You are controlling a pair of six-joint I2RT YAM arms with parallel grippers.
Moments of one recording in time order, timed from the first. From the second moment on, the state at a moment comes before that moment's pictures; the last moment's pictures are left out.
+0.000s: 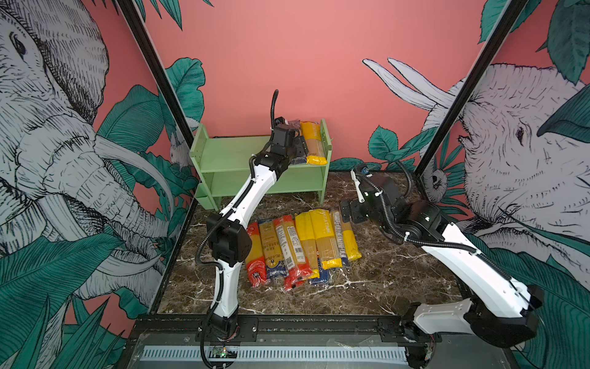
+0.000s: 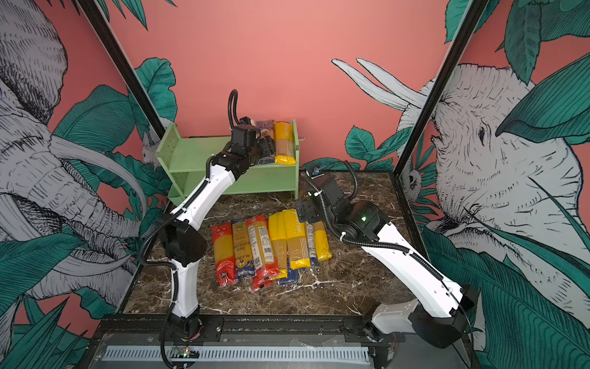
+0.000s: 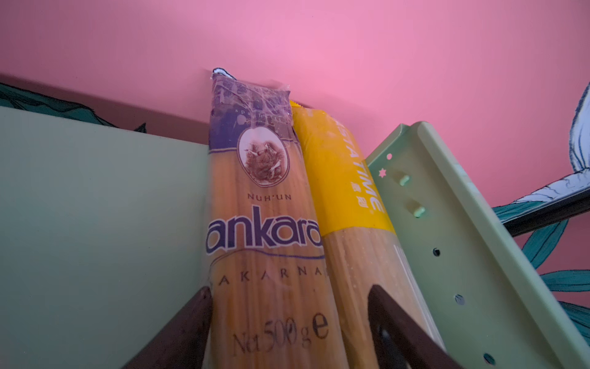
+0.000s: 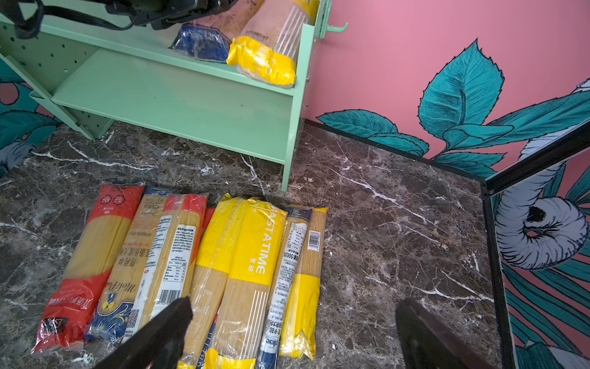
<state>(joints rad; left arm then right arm) -0.48 2.07 2.21 -0.51 -0.16 -0.51 0.85 1.31 1.64 -1.00 0.46 0.26</state>
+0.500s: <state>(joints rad) -0.49 1.67 1.83 -0.45 -0.17 -0.50 0.85 1.26 1.58 -1.00 0.43 0.29</state>
